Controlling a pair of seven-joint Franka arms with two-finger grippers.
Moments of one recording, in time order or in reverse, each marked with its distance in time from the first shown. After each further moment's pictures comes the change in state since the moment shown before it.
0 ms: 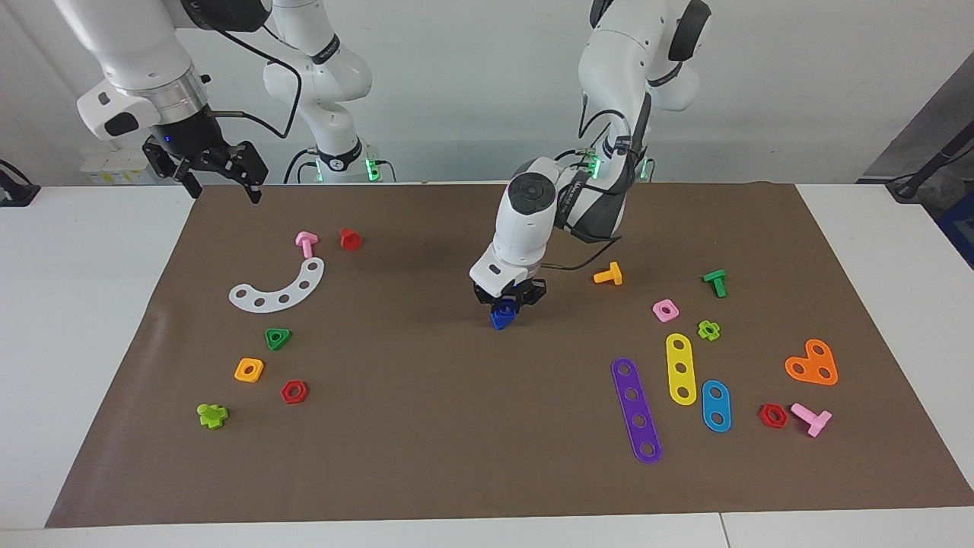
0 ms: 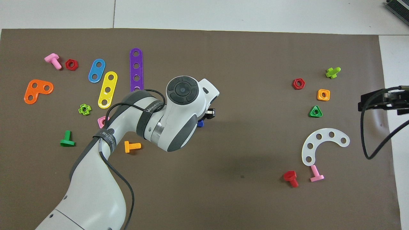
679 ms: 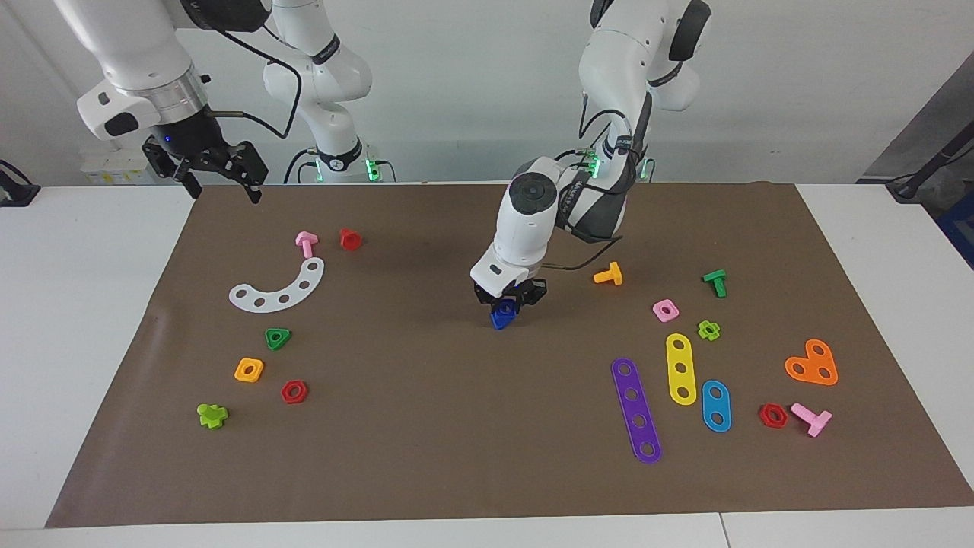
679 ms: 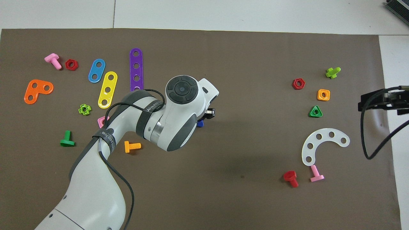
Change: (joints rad) left arm 0.002 0.000 0.000 0.002 -0.004 -0.004 0.000; right arm 0.000 0.000 0.000 0.000 0.000 0.000 0.000
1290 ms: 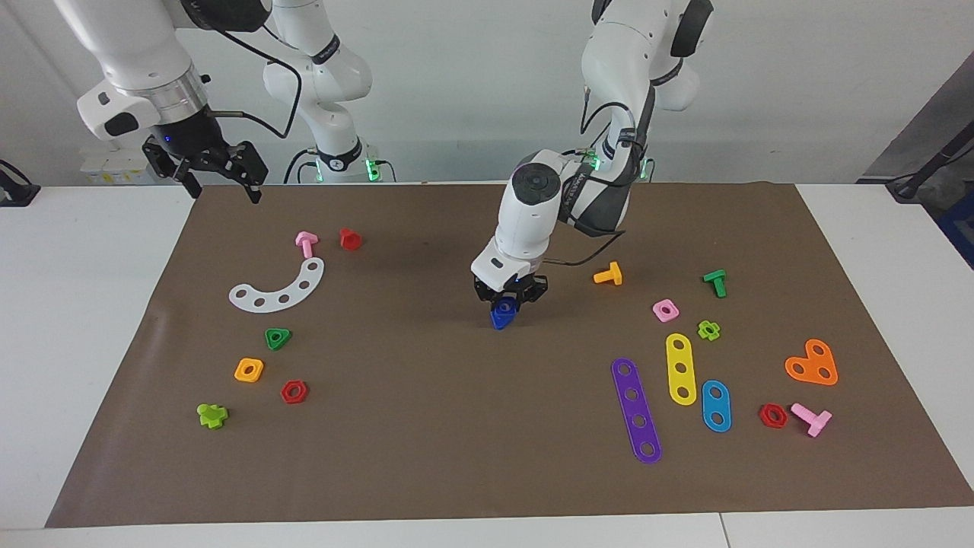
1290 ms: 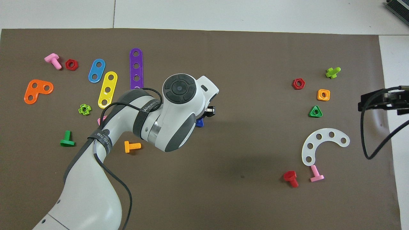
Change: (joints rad) left arm 0.003 -0.021 0.000 0.004 -0.001 0.000 0.000; right arm 0.000 0.000 0.000 0.000 0.000 0.000 0.000
